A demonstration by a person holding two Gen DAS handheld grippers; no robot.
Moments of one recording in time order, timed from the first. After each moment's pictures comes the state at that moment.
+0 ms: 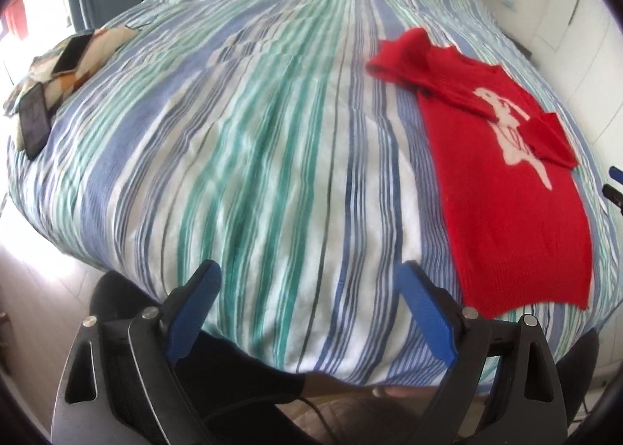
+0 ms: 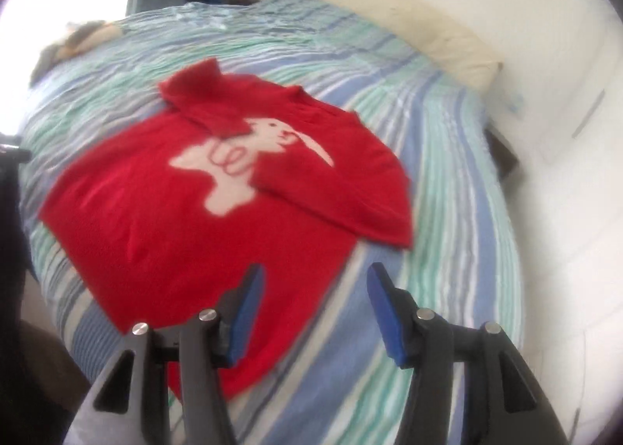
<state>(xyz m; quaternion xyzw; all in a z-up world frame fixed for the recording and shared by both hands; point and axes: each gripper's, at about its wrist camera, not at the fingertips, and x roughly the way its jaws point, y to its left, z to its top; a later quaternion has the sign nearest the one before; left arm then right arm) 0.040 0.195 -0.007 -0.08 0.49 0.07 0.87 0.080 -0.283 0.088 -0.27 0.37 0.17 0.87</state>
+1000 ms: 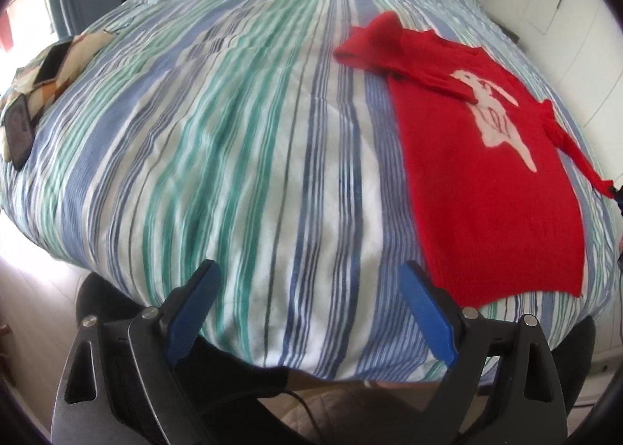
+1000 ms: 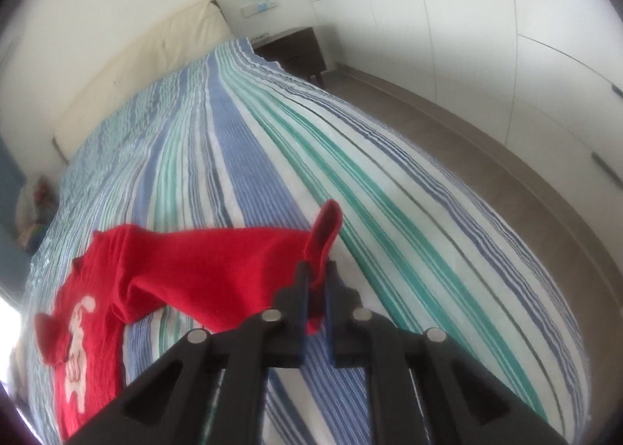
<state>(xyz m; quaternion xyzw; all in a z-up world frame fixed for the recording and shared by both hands) 0.047 0.167 -0.009 -0.06 0.51 0.04 0.86 0.143 -0.611 0.043 0.22 0.37 -0.14 0.89</state>
